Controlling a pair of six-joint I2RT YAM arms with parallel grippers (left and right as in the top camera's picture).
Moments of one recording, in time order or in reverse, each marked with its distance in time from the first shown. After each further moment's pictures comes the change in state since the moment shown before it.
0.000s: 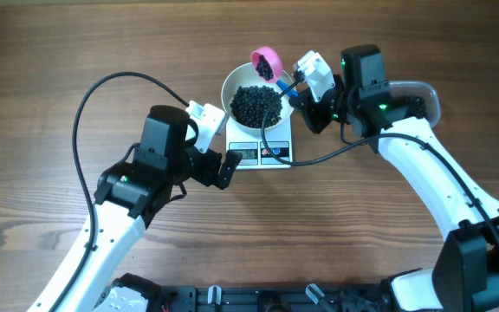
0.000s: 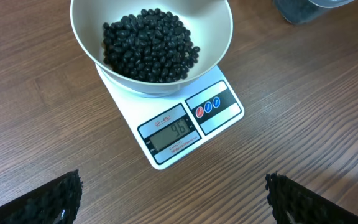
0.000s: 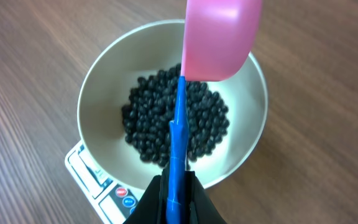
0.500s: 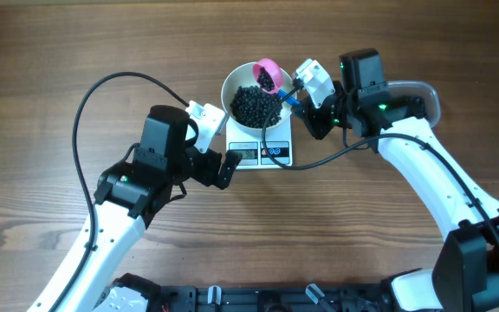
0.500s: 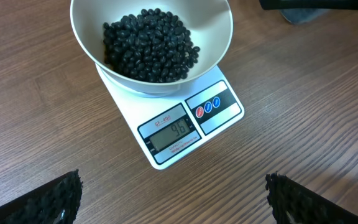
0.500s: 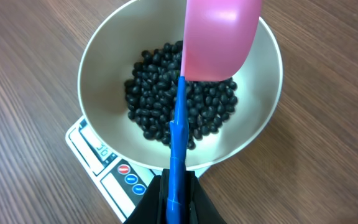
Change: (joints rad) left arm 0.000 0.000 0.000 0.000 0.000 0.000; right arm 0.001 0.000 0.000 -0.064 0.020 -0.065
